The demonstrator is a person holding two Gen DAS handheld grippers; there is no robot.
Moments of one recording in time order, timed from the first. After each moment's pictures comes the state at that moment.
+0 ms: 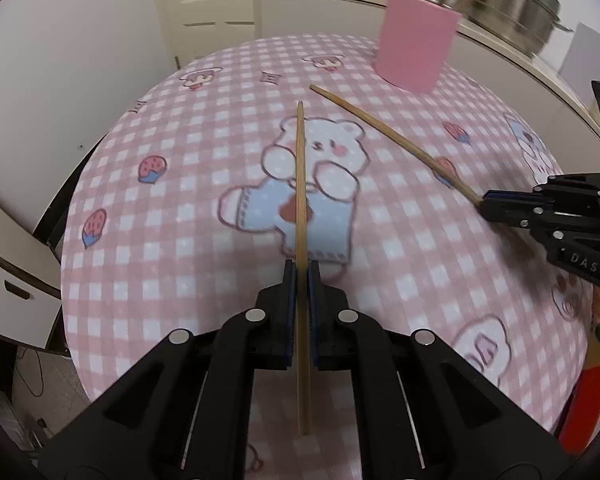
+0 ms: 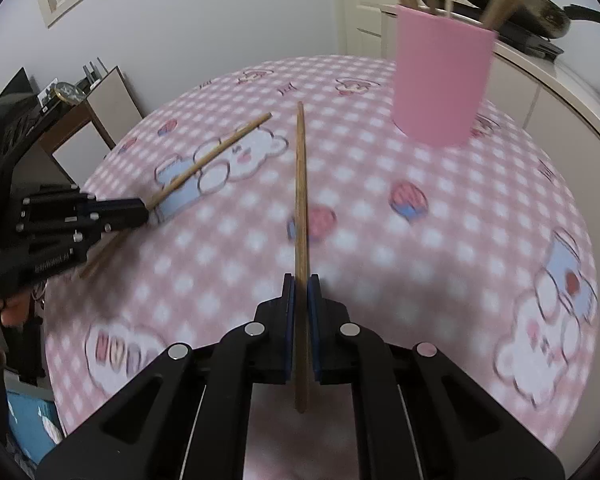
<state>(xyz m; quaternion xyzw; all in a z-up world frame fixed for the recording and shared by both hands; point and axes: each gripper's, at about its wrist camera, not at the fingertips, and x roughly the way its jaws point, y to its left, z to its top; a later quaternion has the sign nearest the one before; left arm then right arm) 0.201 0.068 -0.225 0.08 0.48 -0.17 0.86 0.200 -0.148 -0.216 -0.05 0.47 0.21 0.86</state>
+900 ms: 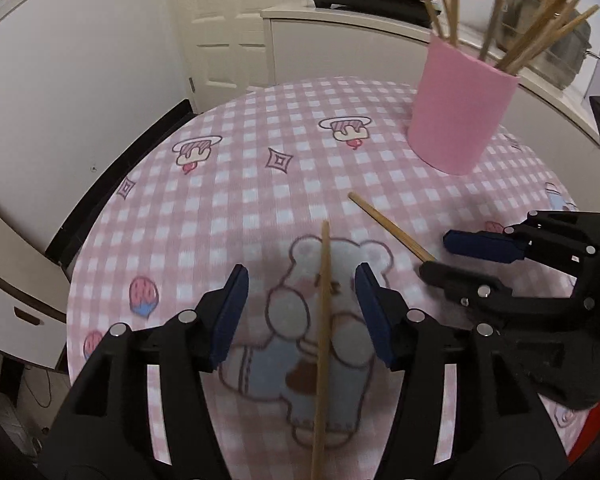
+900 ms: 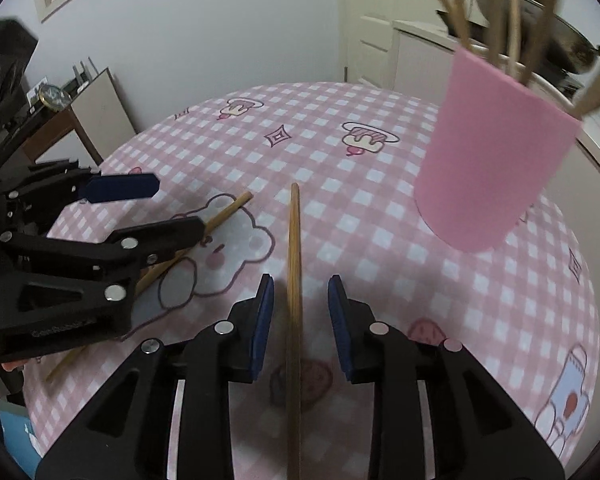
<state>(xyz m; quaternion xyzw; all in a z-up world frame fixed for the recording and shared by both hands) 0.294 0.037 -0.213 0.08 0.46 -0.13 0.88 0.292 -0.106 -0.216 -0.08 0.45 0.21 0.86</state>
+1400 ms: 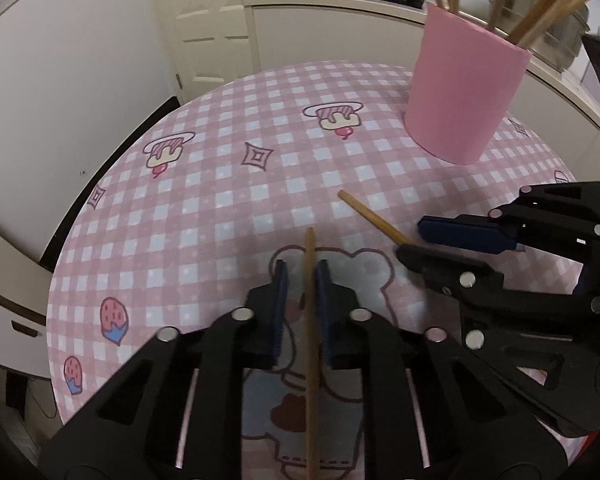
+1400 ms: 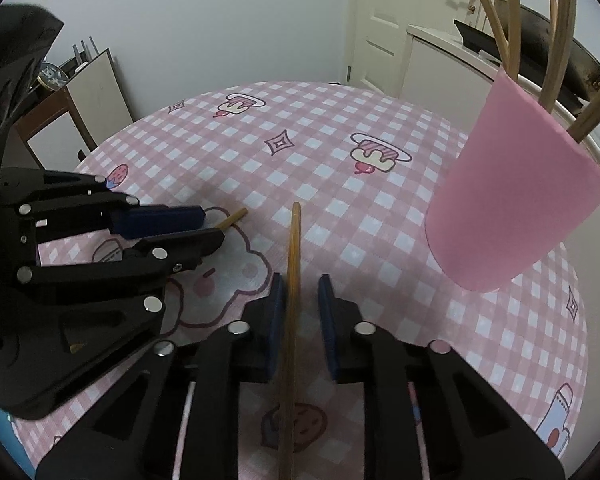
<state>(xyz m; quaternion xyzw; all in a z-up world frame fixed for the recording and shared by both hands) 0.310 0.020 -0.231 0.10 0.46 -0.15 0.87 0.311 -0.090 -0.219 -0.12 0.45 0.20 0.86</state>
